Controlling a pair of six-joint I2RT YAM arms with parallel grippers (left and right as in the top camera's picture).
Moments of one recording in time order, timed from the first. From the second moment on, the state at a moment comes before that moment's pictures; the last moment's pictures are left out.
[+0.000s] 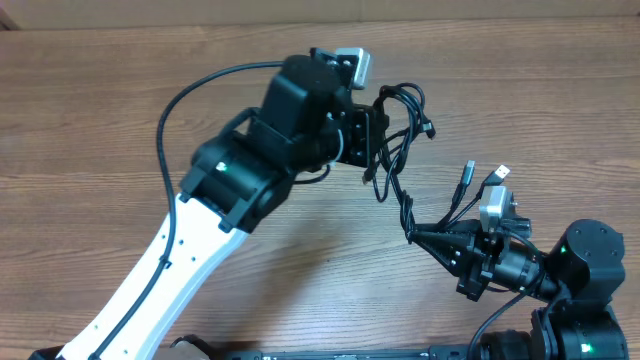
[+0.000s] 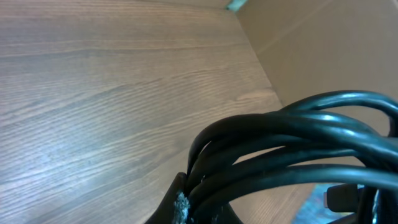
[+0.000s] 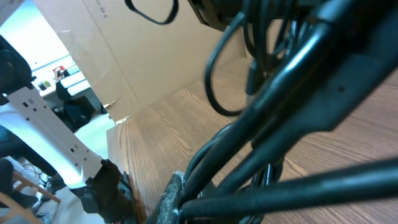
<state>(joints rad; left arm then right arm) -0.64 1.46 1.64 -0.74 0.28 -0.57 0.03 0.54 0.69 -0.42 -1.11 0.08</state>
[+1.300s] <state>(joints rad) -0.81 1.51 1.64 -0.85 0.26 -0.27 0.04 0.54 0.69 -0.37 -0.93 0.47</state>
